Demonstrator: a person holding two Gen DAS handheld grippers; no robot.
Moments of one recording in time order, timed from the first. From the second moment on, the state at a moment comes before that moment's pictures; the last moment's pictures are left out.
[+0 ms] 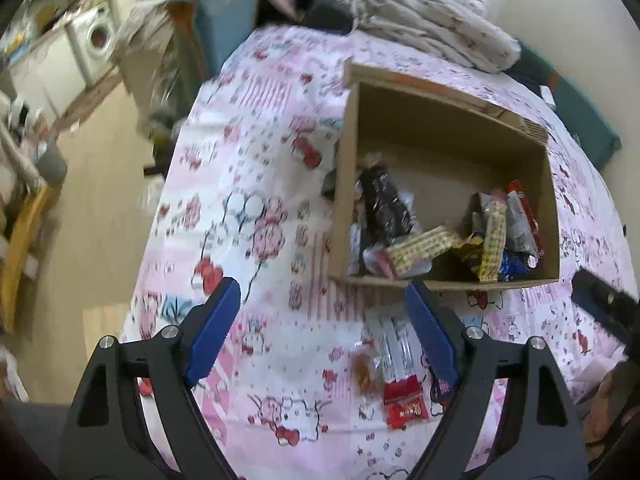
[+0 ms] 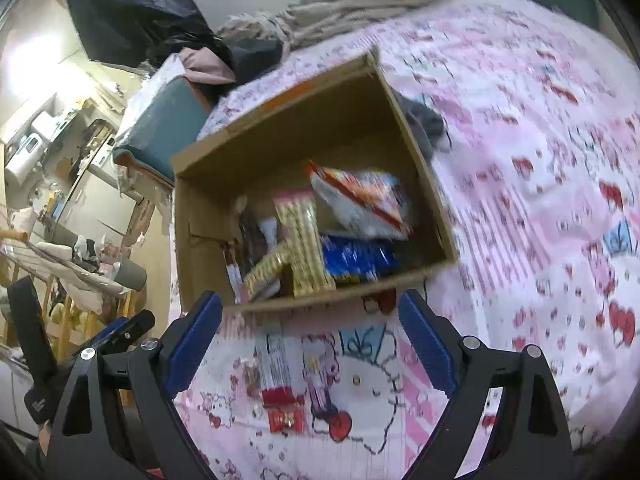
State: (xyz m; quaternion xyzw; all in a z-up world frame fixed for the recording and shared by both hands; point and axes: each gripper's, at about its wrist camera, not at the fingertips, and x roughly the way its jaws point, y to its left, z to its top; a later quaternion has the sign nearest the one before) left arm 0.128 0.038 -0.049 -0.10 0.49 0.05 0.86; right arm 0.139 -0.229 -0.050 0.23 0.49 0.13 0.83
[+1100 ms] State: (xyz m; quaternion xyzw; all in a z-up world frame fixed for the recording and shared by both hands) left arm 0.128 -0.023 -0.187 -0.10 0.67 0.01 0.74; right arm 0.148 -0.152 -0.155 0.08 0.66 0.14 0.73
